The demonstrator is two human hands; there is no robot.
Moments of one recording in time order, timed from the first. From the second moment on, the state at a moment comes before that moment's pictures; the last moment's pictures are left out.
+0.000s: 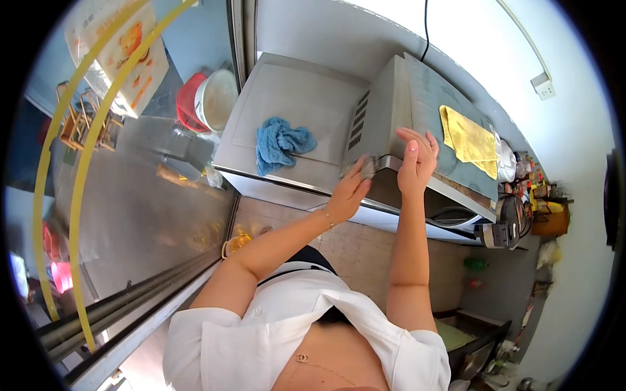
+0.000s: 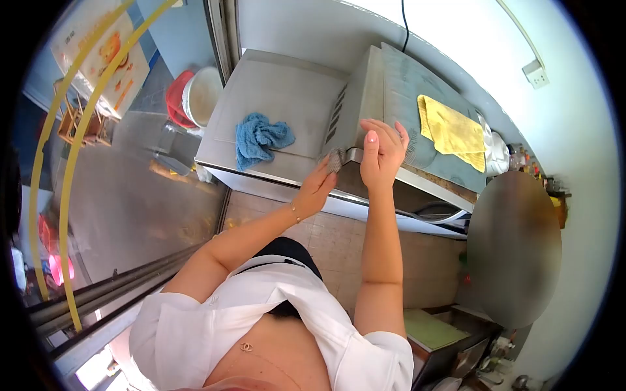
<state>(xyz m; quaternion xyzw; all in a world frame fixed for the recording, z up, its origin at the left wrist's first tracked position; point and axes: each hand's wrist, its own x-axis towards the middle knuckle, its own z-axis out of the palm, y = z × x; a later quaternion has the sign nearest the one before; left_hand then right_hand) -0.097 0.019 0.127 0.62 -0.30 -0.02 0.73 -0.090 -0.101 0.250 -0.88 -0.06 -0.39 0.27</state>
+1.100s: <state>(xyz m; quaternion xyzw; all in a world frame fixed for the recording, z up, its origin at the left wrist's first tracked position) -0.069 0.011 0.135 0.57 -0.42 0.08 0.70 -0.089 -0.111 0.244 -0.85 -0.01 -0.42 0.30</state>
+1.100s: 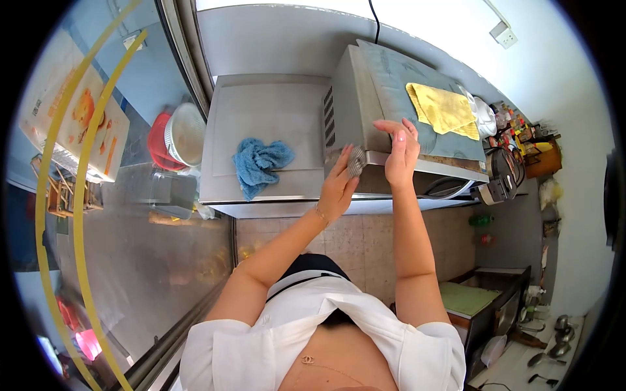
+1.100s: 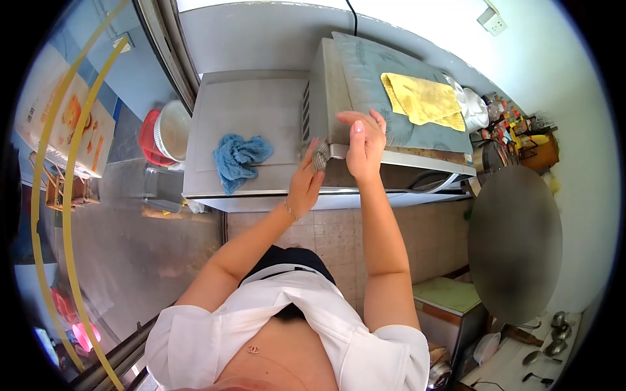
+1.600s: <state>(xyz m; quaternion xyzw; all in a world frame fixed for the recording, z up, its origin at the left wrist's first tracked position) -0.068 0.008 0.140 0.59 -0.42 0.11 0.68 -0.089 -0.105 0.247 -0.86 -0.02 -0.41 0.30</state>
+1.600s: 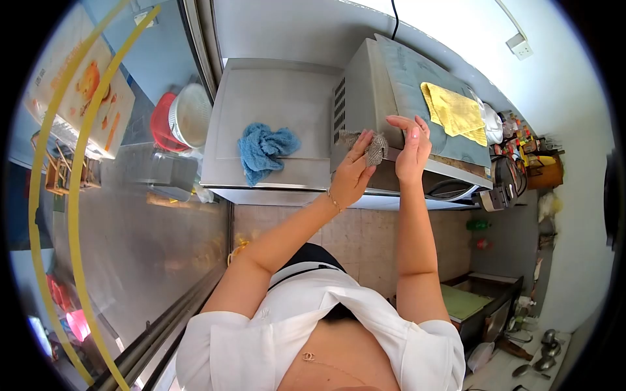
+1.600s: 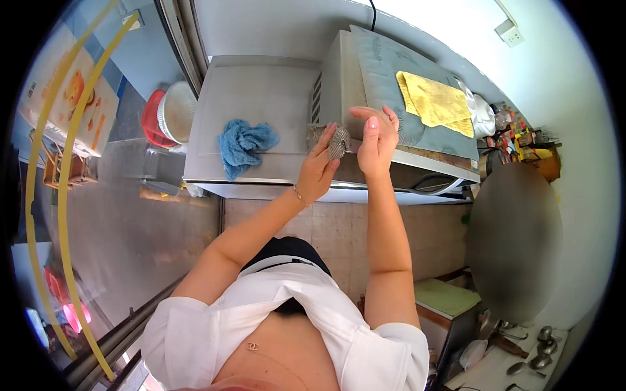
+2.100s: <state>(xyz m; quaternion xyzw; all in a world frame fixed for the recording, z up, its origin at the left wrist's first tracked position) -0.099 0.004 0.006 0.69 -0.20 -0.06 0.69 -0.087 -0.107 0.243 -0.88 -0.01 -0.39 0.28</state>
